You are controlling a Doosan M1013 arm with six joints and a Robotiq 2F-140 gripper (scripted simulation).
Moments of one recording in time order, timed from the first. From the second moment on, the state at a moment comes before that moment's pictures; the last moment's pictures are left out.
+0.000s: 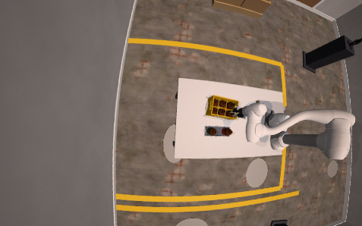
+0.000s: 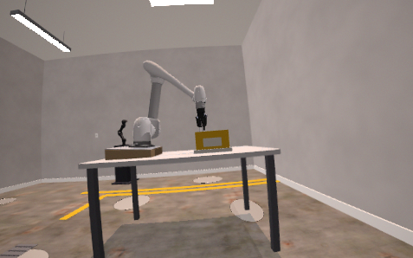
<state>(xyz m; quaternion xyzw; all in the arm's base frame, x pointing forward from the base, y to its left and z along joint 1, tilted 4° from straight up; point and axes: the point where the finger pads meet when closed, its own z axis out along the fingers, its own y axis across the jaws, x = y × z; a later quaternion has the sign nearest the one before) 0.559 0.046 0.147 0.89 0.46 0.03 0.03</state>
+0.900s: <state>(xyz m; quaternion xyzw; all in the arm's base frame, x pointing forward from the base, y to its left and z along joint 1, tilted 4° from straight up) 0.559 0.046 0.145 0.89 0.46 0.03 0.03</state>
